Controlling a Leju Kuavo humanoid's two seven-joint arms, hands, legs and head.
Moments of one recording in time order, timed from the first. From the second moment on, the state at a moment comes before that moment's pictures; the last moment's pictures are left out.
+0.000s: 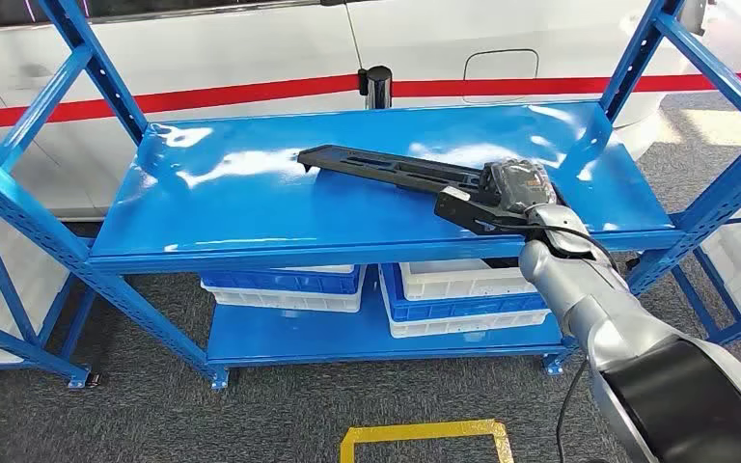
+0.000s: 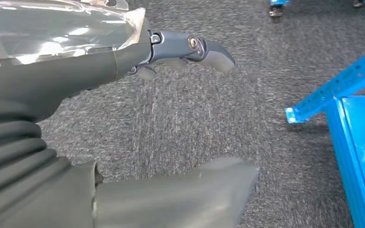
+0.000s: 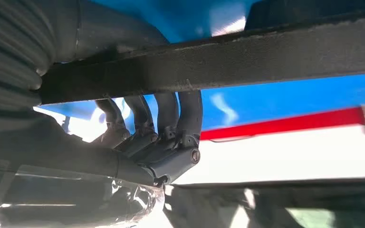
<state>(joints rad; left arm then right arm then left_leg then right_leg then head) -0.05 -0.10 0.03 -0.19 0.12 0.48 -0.66 -1.08 -0.05 0.65 -0.28 0.81 -0.29 -0.18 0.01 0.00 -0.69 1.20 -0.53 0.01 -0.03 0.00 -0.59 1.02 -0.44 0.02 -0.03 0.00</state>
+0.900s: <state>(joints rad) -0.05 -0.10 0.06 -0.18 0.14 0.51 -0.53 -1.26 -0.12 0.55 -0.46 0.67 -0.22 -0.38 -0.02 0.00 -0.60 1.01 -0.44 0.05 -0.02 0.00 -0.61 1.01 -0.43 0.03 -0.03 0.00</state>
